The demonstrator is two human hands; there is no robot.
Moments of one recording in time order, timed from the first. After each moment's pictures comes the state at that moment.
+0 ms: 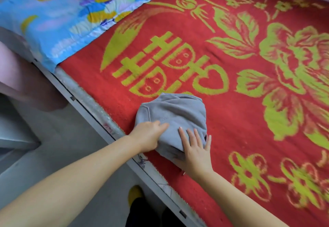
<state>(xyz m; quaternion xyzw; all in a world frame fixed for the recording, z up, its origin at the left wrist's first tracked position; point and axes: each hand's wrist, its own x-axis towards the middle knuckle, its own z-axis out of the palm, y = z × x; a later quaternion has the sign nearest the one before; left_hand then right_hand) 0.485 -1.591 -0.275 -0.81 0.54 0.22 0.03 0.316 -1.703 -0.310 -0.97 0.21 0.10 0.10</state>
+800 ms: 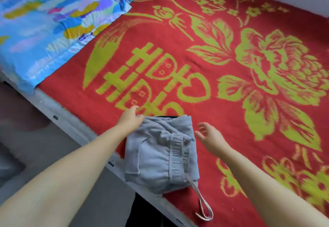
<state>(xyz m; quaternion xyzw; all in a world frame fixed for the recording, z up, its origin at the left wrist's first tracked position) 0.558 -1.641 -0.253 -0.90 0.22 0.32 -0.19 0.326 -1.820 -0.265 -0.81 0.44 0.11 0.37</state>
